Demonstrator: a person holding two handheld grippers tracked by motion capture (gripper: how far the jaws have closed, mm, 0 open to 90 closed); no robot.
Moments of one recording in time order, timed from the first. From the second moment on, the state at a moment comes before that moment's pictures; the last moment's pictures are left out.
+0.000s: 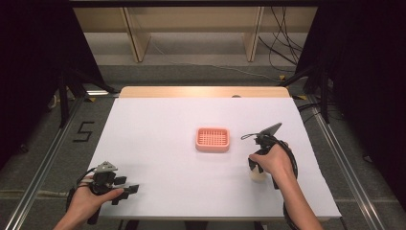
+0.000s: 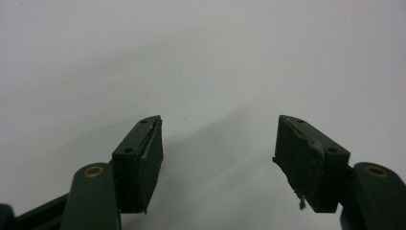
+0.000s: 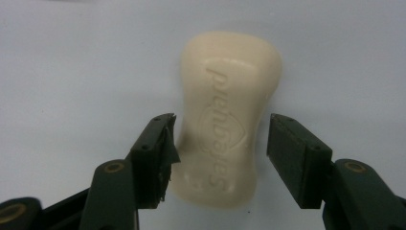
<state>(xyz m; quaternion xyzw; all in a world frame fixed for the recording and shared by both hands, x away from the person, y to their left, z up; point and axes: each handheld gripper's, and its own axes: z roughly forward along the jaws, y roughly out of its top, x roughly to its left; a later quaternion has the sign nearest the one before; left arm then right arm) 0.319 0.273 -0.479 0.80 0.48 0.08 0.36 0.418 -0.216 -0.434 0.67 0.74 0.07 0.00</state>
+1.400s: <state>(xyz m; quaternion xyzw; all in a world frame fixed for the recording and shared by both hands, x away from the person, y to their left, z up) 0.319 0.274 -0.478 0.80 0.48 0.08 0.36 0.434 -0.205 -0.452 0.65 0.76 0.02 0.00</state>
